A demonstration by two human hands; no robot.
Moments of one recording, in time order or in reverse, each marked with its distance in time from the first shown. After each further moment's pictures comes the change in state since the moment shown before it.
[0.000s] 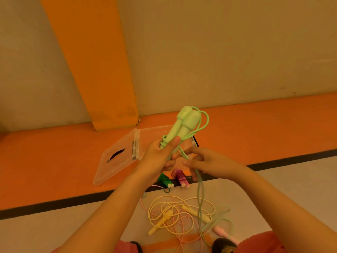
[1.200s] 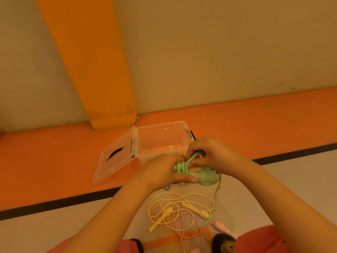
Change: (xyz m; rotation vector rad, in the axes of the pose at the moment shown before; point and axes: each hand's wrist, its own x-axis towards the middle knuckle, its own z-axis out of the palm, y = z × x) left_hand -0.008 -0.008 -0.003 1.213 -0.253 0.035; right_hand -0.008 -0.013 -0.012 -0.522 0.186 -0.310
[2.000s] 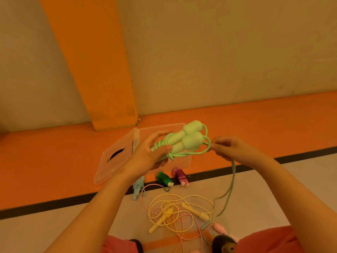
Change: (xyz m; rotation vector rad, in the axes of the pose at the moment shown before) left_hand -0.014 -0.009 -0.029 -0.843 0.278 0.003; right_hand -0.022 0.048 -0.020 0.488 0.036 0.384
